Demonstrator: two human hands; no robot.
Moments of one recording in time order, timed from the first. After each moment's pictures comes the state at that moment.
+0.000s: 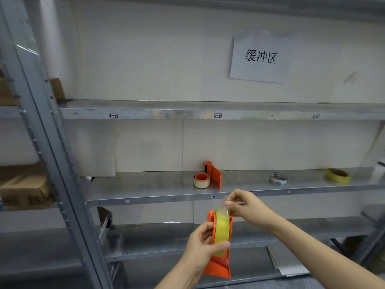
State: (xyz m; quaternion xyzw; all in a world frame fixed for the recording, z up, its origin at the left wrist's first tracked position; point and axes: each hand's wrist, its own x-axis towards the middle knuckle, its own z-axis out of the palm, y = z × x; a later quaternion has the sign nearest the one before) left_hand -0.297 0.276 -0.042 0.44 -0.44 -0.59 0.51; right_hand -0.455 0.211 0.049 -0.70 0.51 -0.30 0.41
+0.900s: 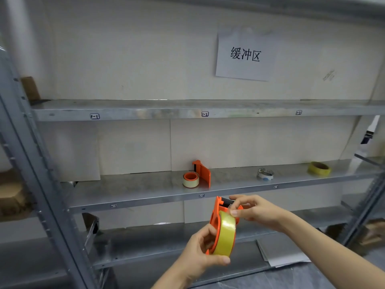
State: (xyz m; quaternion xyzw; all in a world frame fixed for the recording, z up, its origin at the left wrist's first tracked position) left_hand -0.296 0.275 -0.039 0.36 -0.57 -0.61 0.42; right_hand -0.503 0.213 0.051 -0.67 0.49 -0.23 0.51
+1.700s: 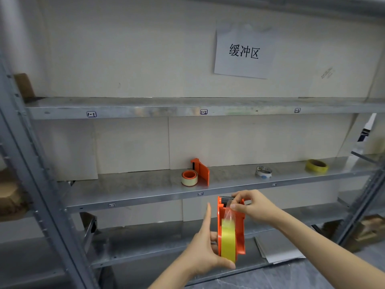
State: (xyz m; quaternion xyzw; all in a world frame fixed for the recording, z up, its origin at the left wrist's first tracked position) left_hand -0.307 0.276 -0.017 0.43 -0.62 -0.58 0.30; right_hand -0.494 0.210 0.050 -0.72 0.57 -0.25 0.31
